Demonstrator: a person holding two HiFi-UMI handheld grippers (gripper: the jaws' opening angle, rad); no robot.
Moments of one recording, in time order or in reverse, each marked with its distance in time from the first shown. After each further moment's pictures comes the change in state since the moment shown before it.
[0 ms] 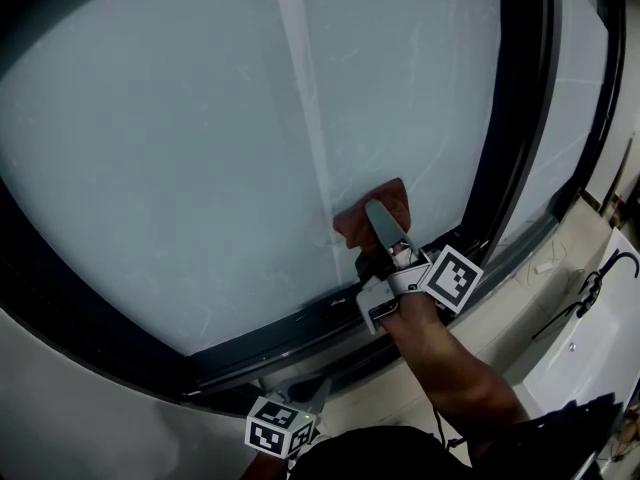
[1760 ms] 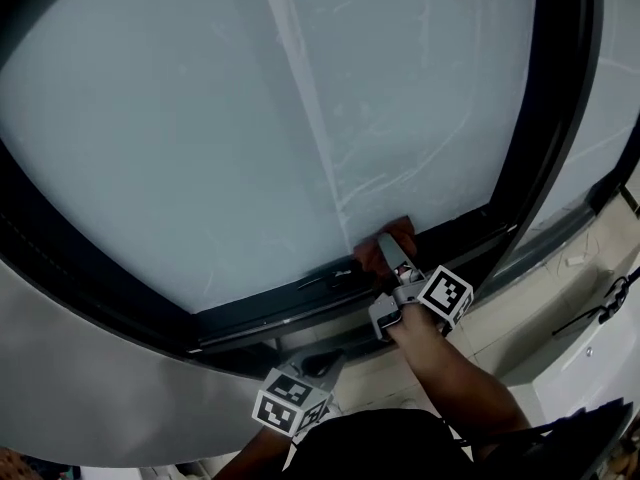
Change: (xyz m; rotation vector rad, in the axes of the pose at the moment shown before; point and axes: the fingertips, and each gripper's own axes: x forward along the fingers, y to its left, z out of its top) left arm 0.026 -0.029 0.003 0.021 0.074 0.067; right arm -0.085 -0.144 -0.055 0.144 0.134 -0.267
